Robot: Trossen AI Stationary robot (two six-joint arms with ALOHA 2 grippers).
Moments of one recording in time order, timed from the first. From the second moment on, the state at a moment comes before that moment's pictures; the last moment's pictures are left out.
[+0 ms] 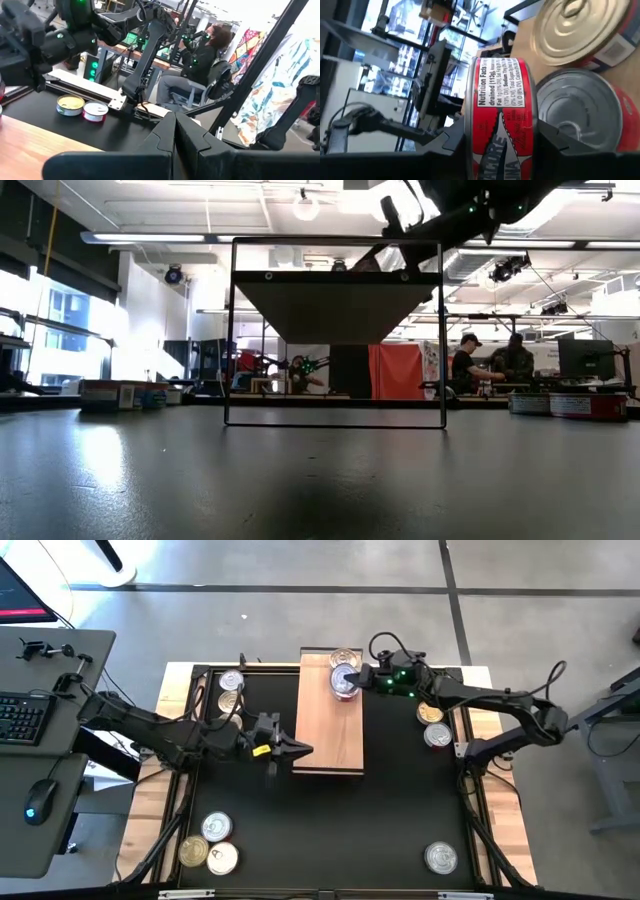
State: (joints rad) left arm -0.27 1.22 0.99 0.18 -0.32 -0.37; right arm -0.48 1.36 0.93 0.11 -0.11 1.11
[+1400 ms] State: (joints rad) left arm -0.27 1.22 0.99 0.10 -0.22 -0.35; right arm -0.47 1.43 0.93 0.12 0.01 1.18
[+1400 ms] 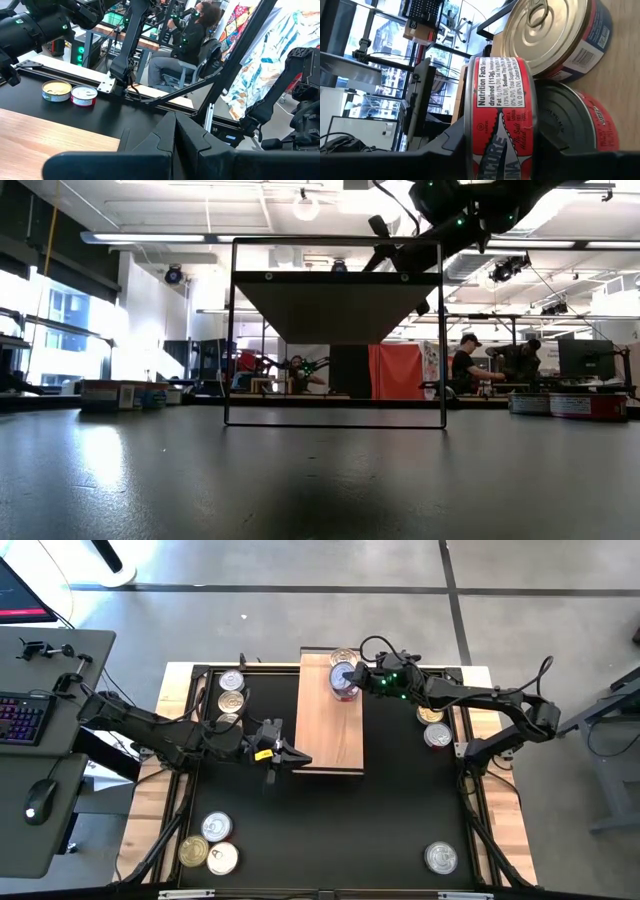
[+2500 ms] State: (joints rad) left arm -0.27 1.22 0.99 0.09 -0.22 -0.39; right arm -0.48 1.39 0.93 0.13 -0.08 1.16
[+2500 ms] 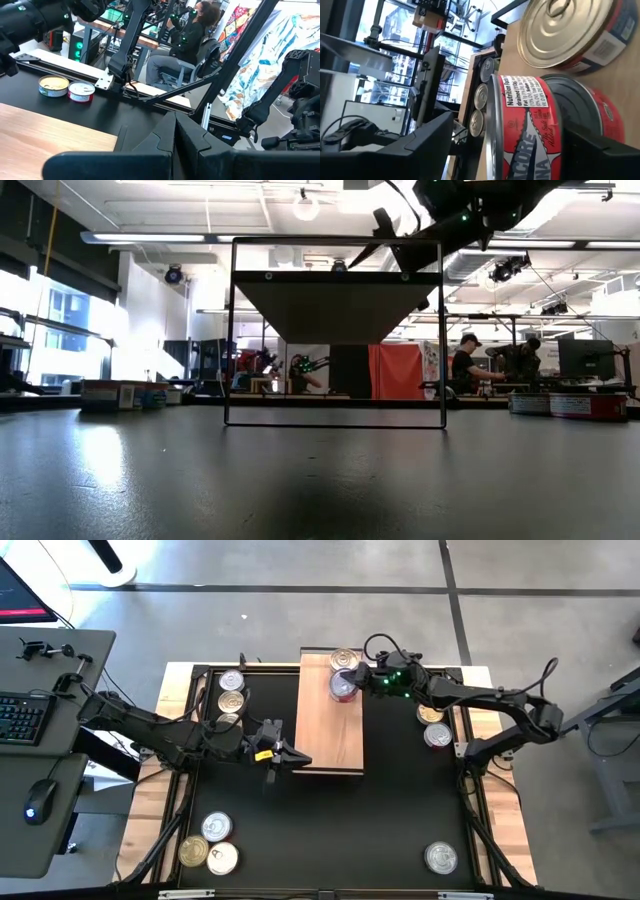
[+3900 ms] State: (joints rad) left arm -0.27 1.22 0.99 0.08 -0.21 -0.39; right arm -0.43 1.43 1.11 -0.24 0.13 1.24
